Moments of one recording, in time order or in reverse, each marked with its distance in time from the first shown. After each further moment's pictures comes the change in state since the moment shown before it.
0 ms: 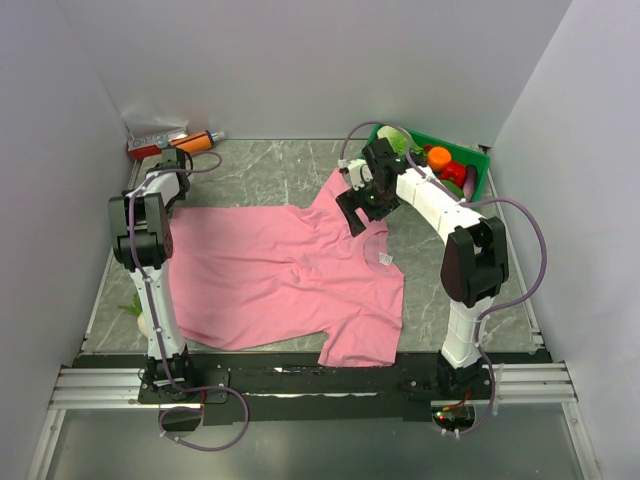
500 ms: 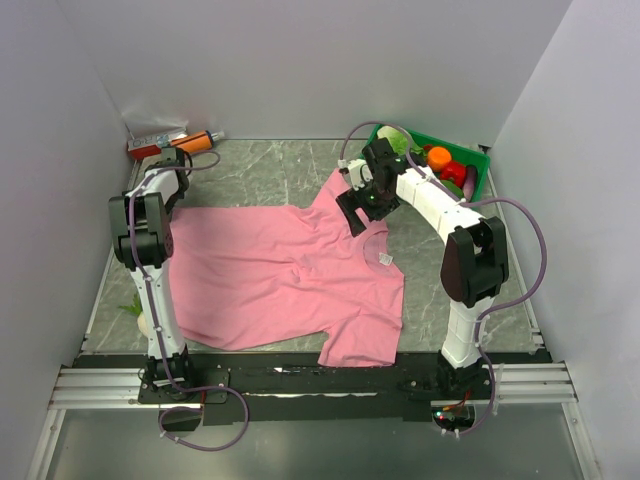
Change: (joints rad) left arm 0.000 0.023 0.054 -0.097 0.019 -0.053; right arm 0.000 0.000 0.000 0.000 0.003 -0.004
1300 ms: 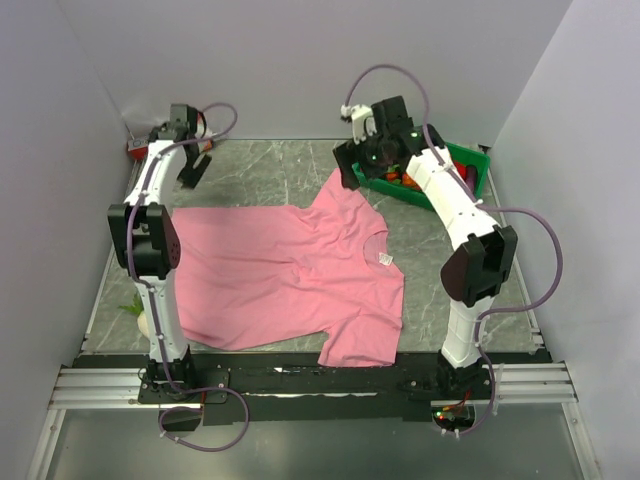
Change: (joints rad) left arm -0.122 -0.180 0.172 -0.249 0.180 -0.124; right arm -0.005 0.003 0.302 0.026 -0.023 0.032
